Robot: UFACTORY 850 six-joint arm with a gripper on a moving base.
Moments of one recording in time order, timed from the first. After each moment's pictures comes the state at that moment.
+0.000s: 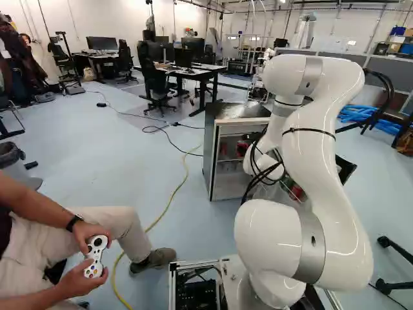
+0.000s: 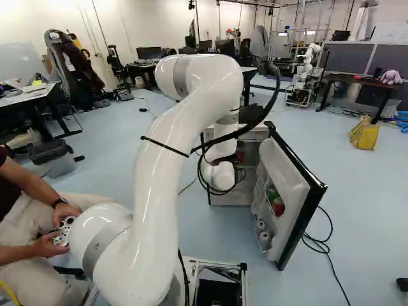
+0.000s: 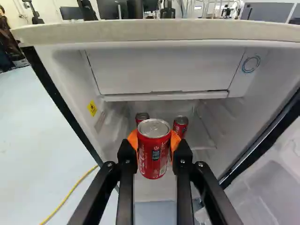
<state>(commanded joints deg) -25.3 -46.9 -45.3 -24.4 73.2 0.0</state>
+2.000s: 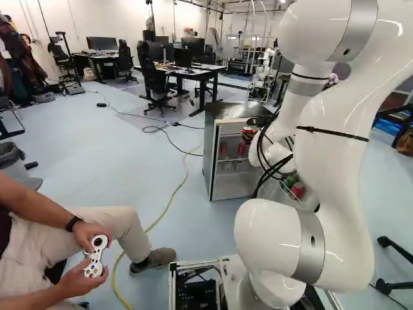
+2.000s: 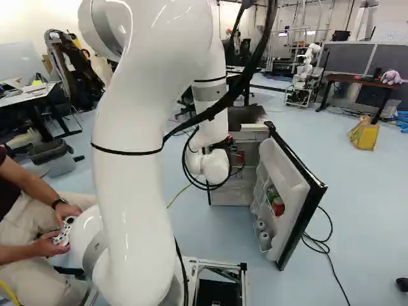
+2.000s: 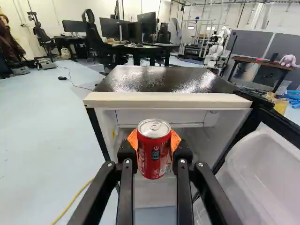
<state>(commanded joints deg) -26.1 -24.3 -31.0 -24.4 70.1 0.0</state>
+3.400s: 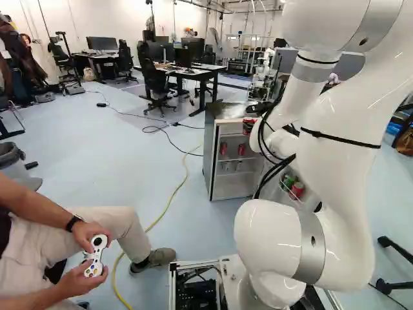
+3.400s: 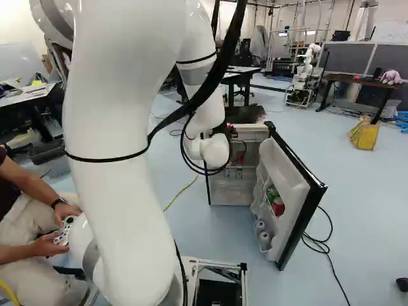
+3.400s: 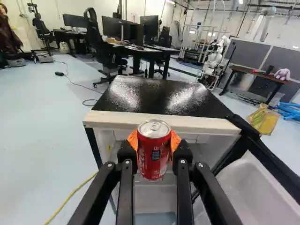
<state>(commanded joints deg) -24.8 -16.9 -33.7 -24.4 61.4 0.0</state>
